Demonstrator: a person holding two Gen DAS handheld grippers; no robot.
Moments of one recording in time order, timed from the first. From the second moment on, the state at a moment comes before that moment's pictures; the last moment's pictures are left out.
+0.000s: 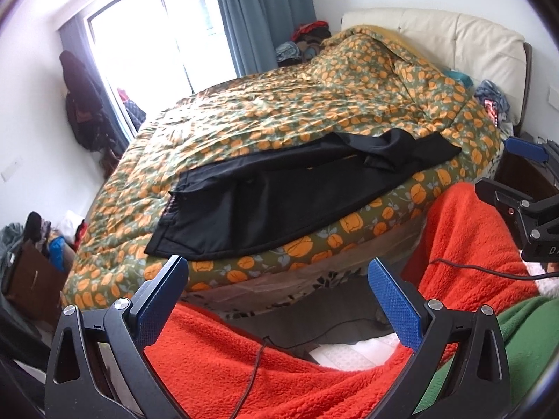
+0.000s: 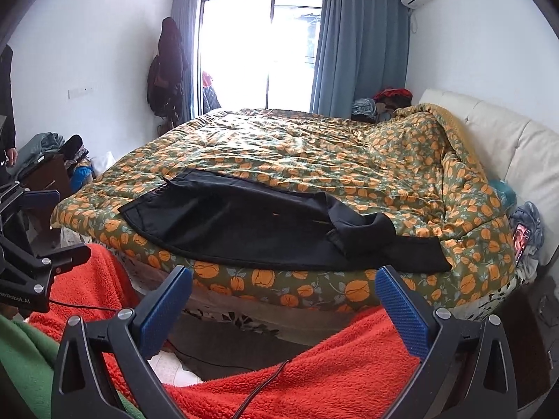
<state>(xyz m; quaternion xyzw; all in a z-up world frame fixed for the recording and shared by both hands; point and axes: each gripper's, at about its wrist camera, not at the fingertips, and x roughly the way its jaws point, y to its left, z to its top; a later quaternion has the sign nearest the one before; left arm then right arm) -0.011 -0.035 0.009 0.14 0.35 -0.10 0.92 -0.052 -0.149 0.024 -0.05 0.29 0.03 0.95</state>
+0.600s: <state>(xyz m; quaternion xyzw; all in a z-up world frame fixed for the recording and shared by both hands) -0.010 -0.031 0.011 0.15 0.35 -0.10 0.92 -0.052 -0.149 0.022 -0.05 0.29 0.03 0.95</state>
